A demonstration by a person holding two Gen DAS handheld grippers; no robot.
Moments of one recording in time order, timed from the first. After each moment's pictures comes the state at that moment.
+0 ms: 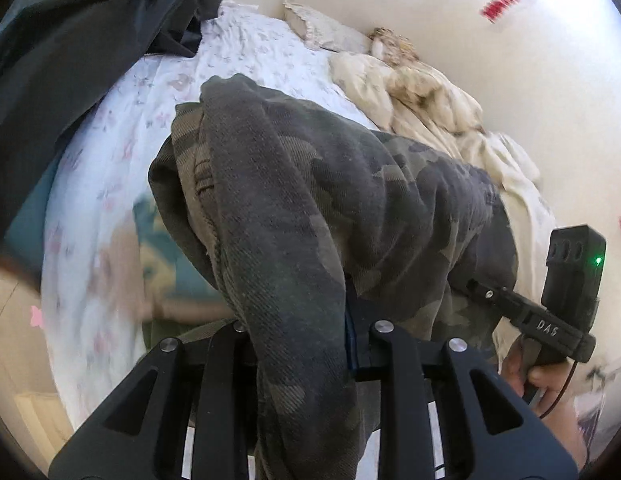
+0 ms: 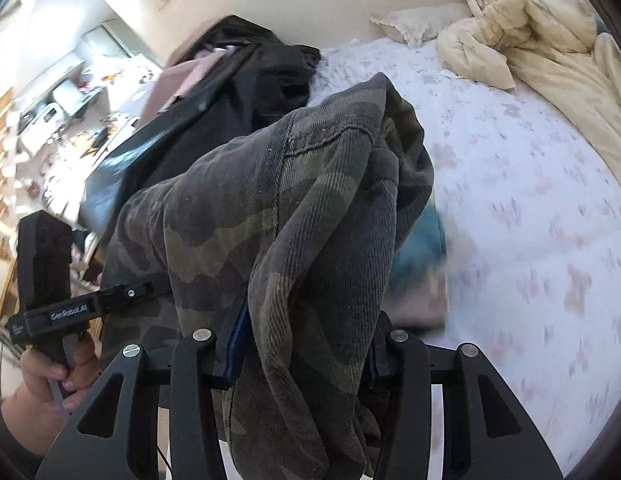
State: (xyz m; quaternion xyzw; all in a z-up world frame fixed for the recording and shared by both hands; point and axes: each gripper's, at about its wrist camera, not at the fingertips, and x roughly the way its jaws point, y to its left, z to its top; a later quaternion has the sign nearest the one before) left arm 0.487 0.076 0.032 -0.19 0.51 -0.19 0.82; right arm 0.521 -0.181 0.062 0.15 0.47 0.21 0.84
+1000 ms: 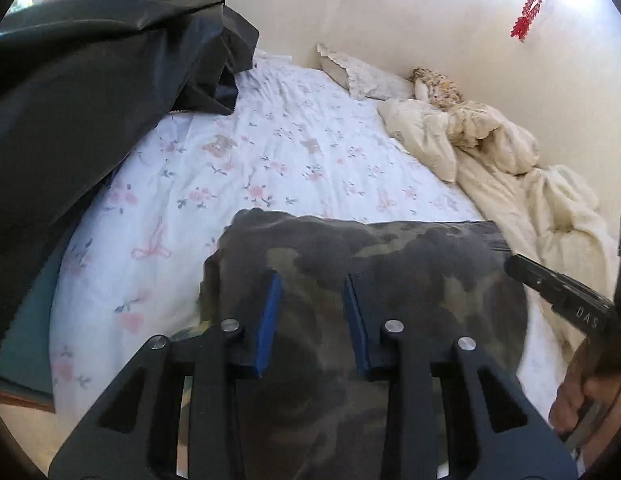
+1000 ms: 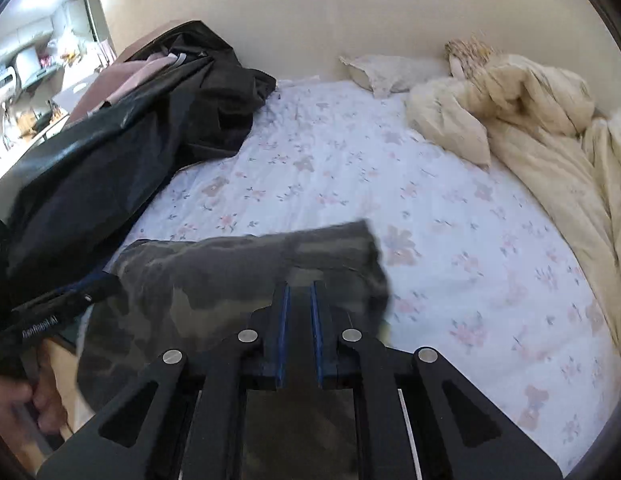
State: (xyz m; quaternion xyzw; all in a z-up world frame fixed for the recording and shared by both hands) left arm 0.575 0.075 -0.038 -0.12 0.41 -0.10 0.90; right arm 0.623 -0.140 0.023 0.03 0.41 0.11 0.91
